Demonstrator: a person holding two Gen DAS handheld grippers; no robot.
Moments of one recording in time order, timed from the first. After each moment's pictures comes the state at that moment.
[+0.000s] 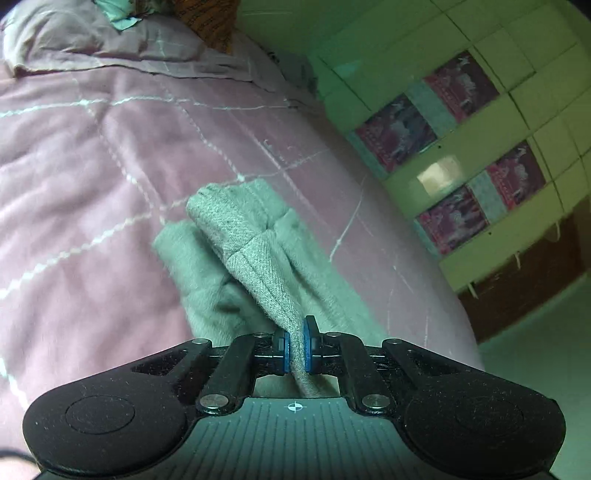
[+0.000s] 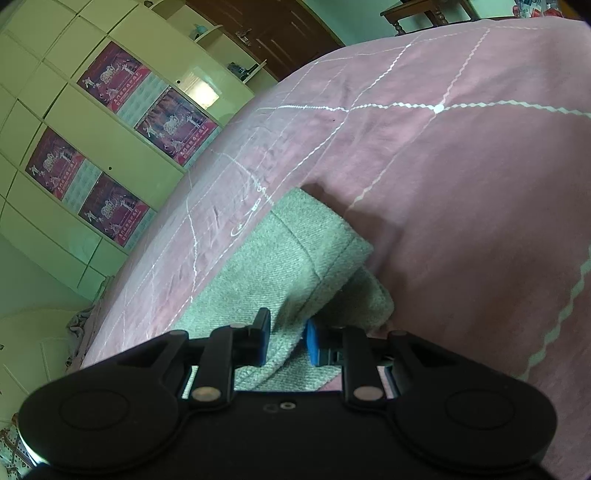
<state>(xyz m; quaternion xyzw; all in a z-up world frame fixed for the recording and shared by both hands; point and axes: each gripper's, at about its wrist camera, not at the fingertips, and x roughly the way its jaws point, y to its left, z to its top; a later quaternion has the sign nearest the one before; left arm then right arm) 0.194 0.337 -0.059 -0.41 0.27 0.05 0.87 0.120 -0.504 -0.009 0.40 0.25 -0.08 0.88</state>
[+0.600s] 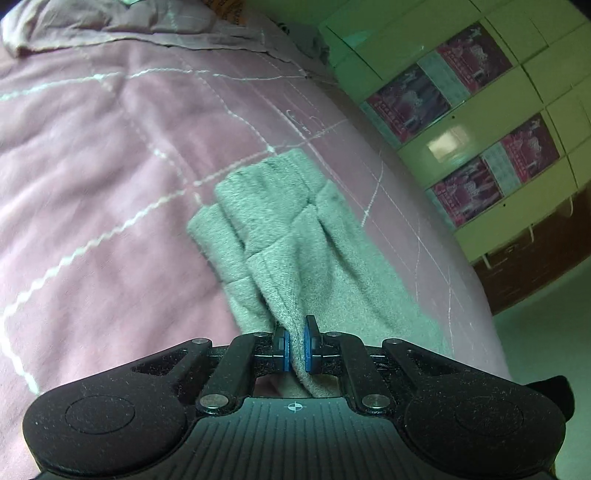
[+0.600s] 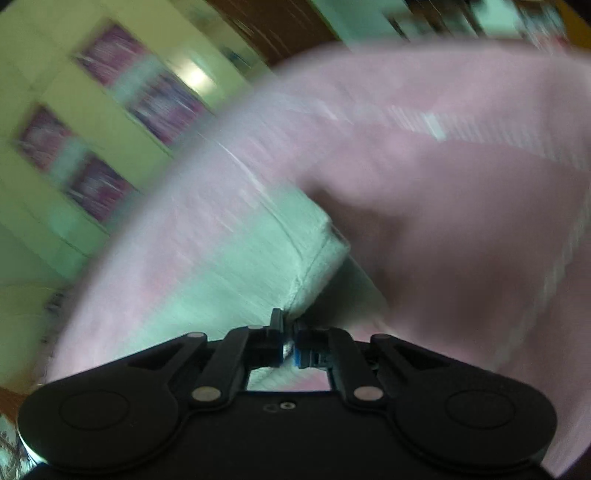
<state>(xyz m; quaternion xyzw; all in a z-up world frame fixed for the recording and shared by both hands) 0.193 0.358 -0.083 -0.41 0.31 0.04 0.85 0.121 -0.497 0.000 0.38 0.30 -0.10 0.87</state>
